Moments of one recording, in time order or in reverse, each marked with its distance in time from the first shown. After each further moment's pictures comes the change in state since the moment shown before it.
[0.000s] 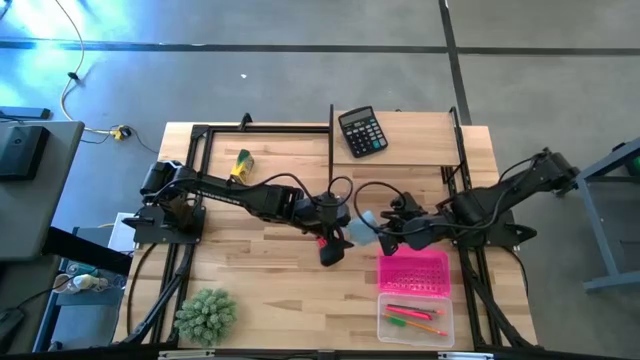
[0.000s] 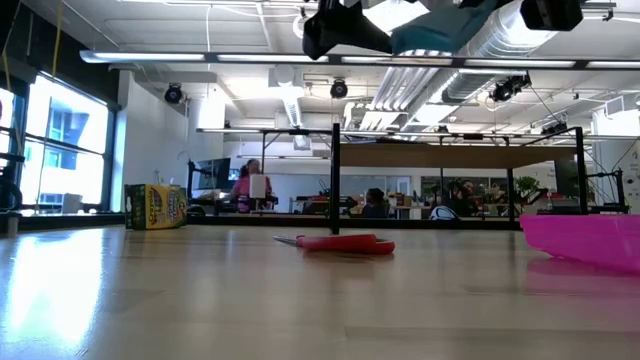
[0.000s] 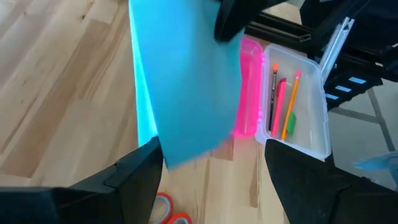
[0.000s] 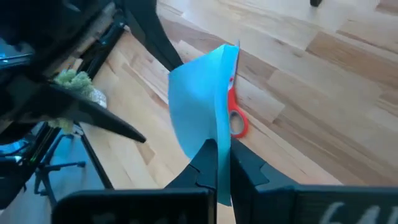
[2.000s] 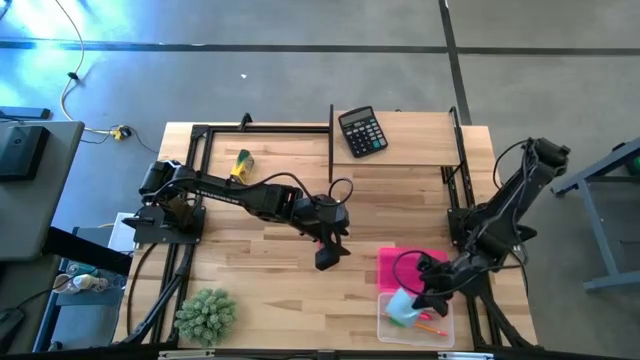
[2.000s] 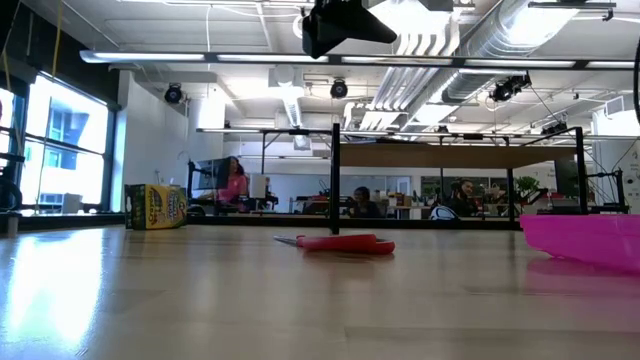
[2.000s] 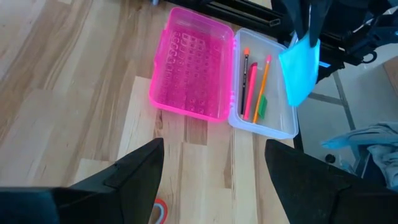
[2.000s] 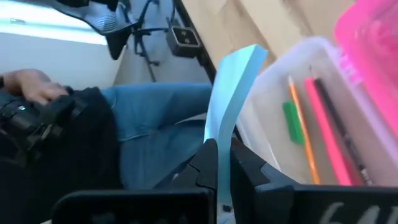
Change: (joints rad) left arm 0.006 -0.008 -0.001 -0.015 0.121 0.005; right arm 0.485 -0.125 -0.437 0.536 -0.251 0.268
